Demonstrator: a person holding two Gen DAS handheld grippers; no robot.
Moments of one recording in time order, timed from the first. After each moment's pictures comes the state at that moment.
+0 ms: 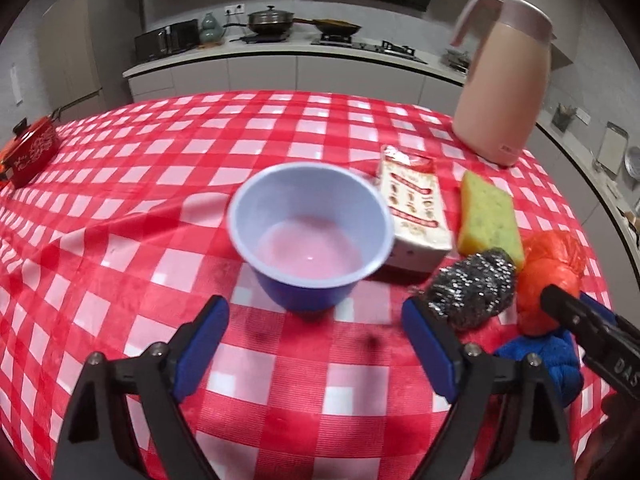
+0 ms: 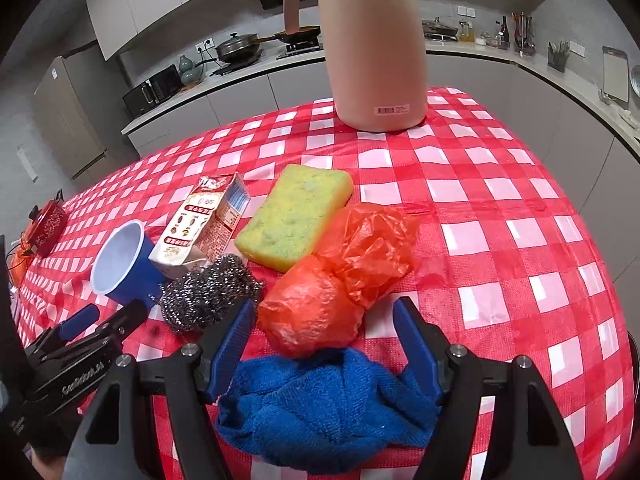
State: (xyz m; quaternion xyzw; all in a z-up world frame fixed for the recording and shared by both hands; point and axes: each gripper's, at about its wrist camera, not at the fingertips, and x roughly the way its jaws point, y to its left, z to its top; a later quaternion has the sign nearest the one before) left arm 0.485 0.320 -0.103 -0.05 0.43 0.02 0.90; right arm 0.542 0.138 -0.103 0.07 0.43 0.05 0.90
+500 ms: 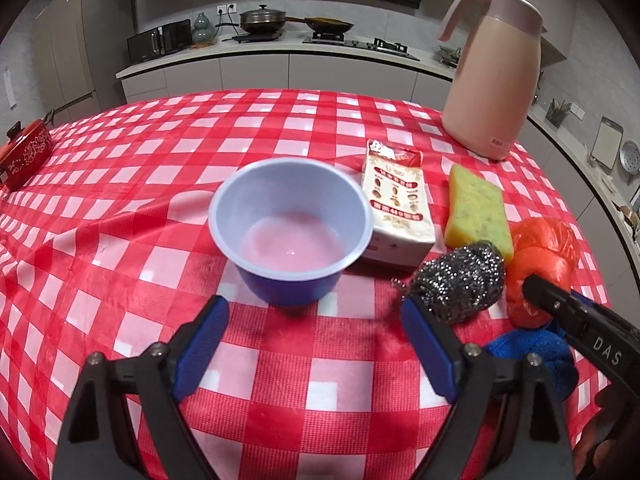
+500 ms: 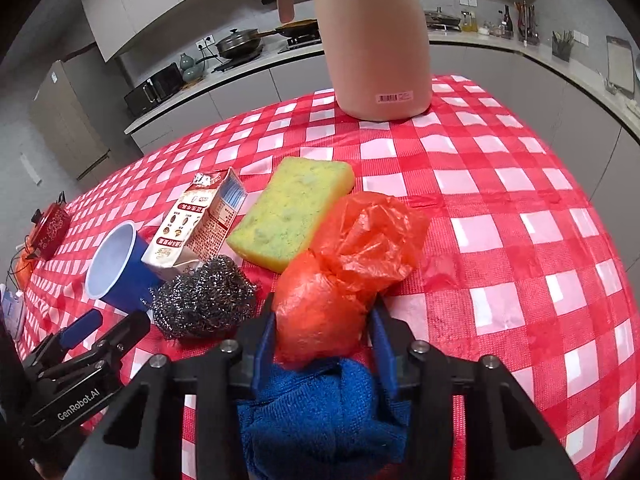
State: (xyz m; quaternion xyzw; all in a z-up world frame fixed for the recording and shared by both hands) left arm 0.484 0.313 -0.103 -0.05 0.43 0.01 0.90; right arm 0.552 0.137 -0.112 0.08 0.44 0.06 0.89
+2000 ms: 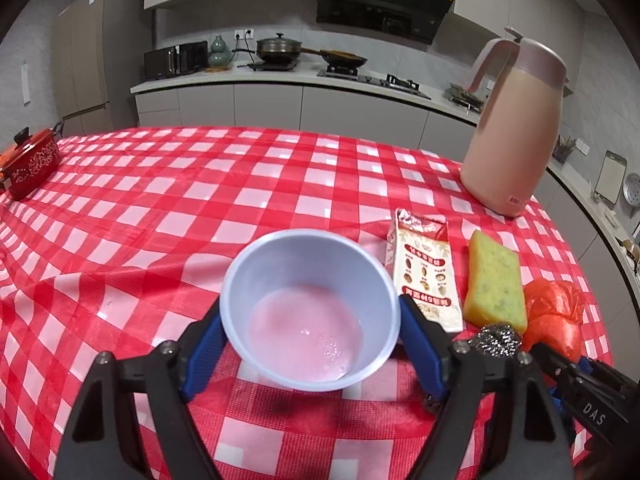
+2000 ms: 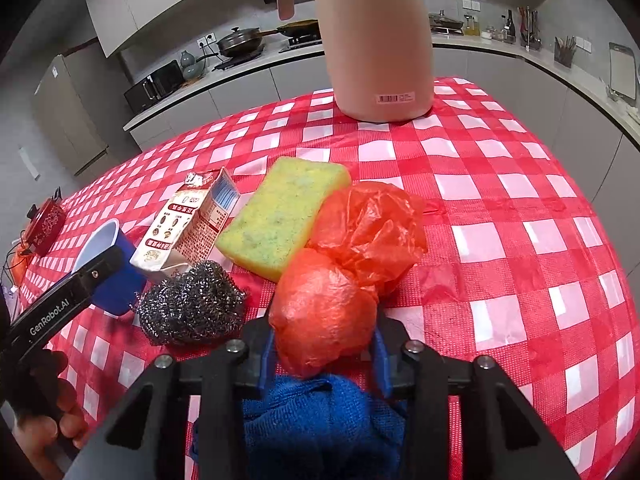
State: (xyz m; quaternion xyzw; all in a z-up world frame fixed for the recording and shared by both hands) left arm 0.509 0.334 -0.089 -0.07 0.37 0.03 0.93; right arm 0.562 0.137 -0.118 0.07 0.43 0.06 0.90
